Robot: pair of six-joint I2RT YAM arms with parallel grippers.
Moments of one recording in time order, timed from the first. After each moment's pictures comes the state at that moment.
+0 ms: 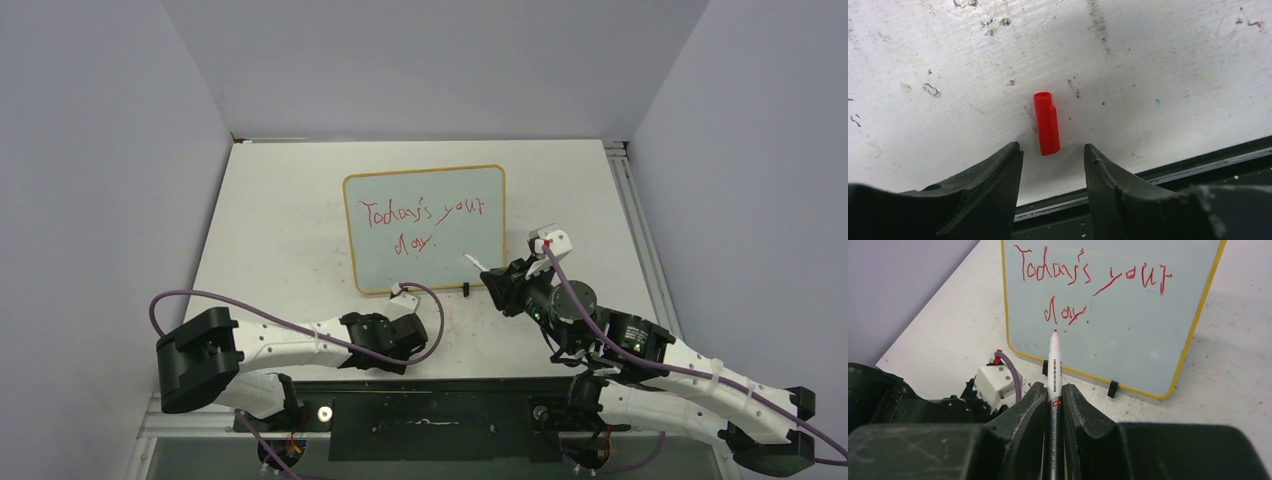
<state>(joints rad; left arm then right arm) -1.22 1.36 0.68 -0.55 -0.36 -0.82 1.13 0.69 0.86 -0.44 0.52 0.41</state>
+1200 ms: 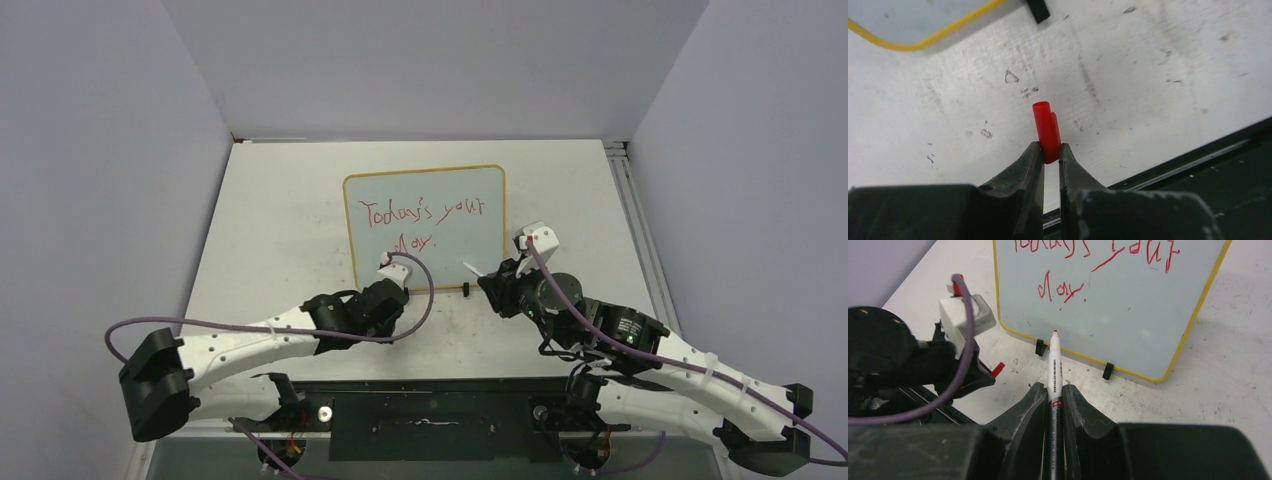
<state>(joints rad) -1.07 1.23 0.72 -0.55 -0.34 -0.63 1.12 0.73 0.89 -0.54 0.48 0.42</state>
